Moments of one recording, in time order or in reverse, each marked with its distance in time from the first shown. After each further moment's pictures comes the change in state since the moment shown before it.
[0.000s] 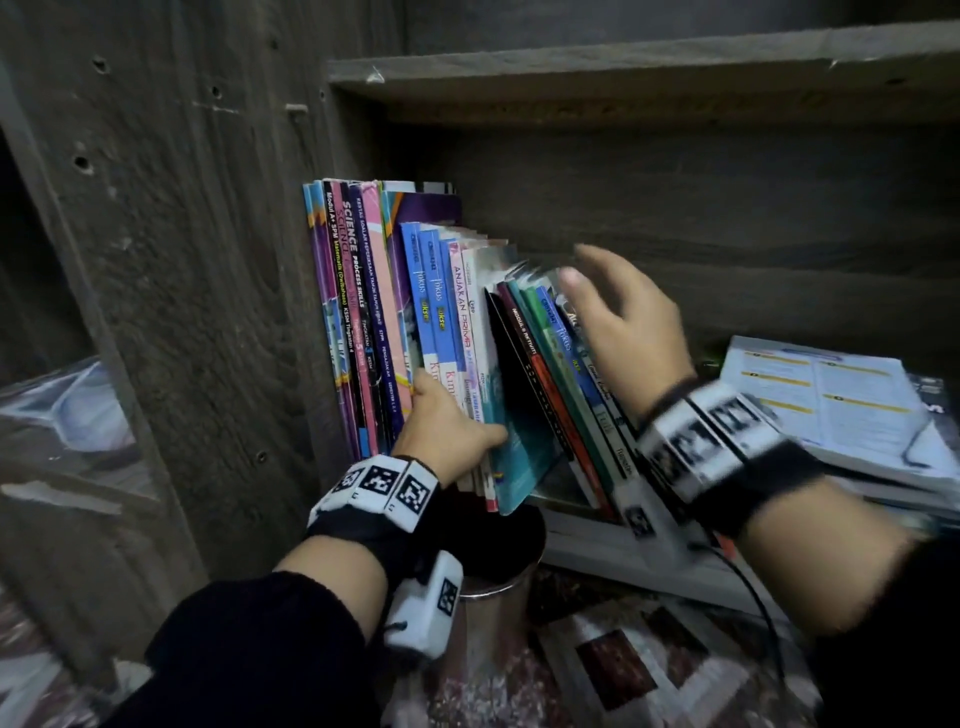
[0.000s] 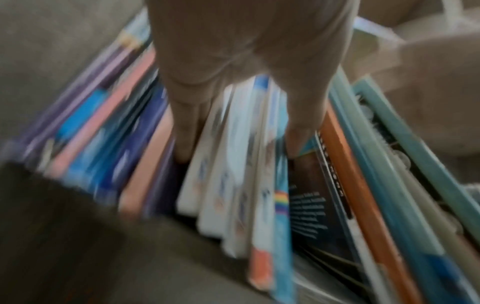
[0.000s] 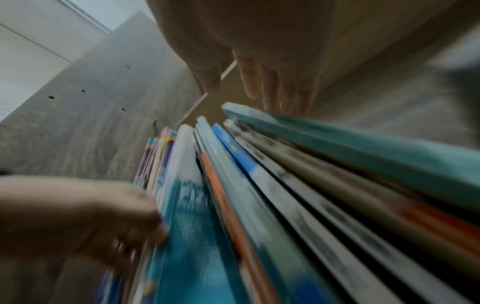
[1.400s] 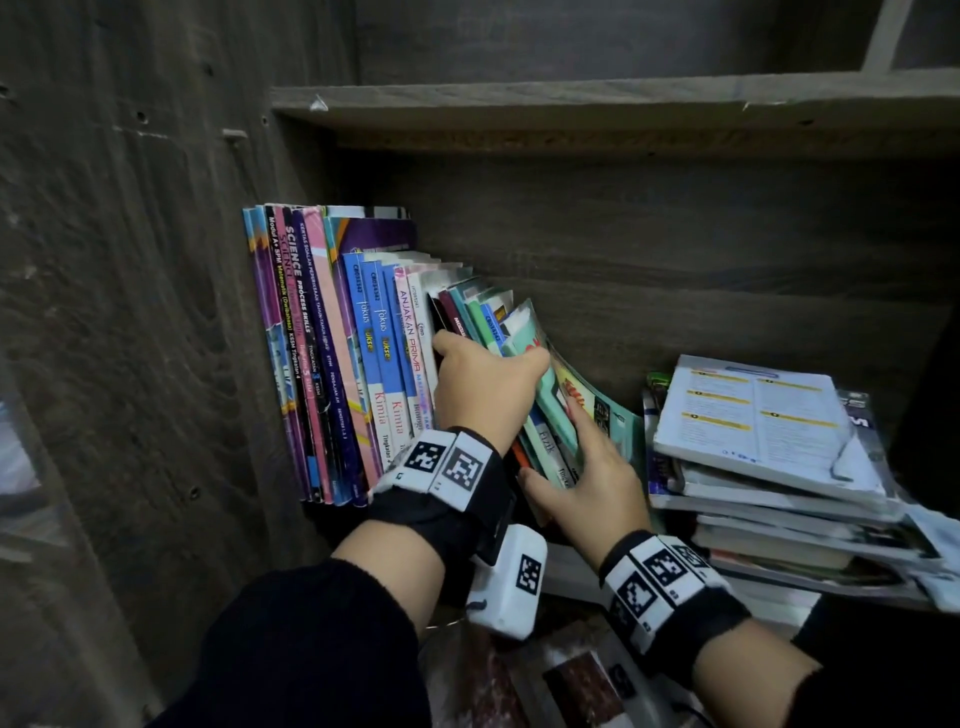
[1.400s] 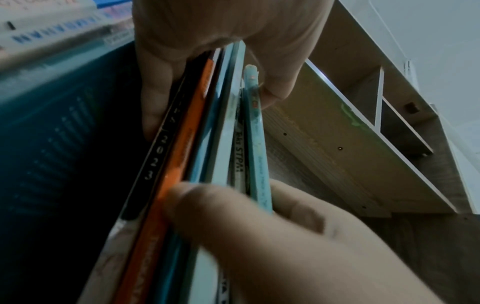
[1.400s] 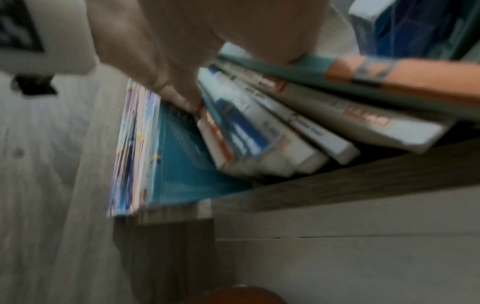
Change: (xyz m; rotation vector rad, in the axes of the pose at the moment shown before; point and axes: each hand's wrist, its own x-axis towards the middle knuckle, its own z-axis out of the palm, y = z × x) left_hand -0.005 0.095 0.030 -0.443 0.248 0.110; right_hand -0.084 0.079 0.009 -0.194 -0.128 0.166
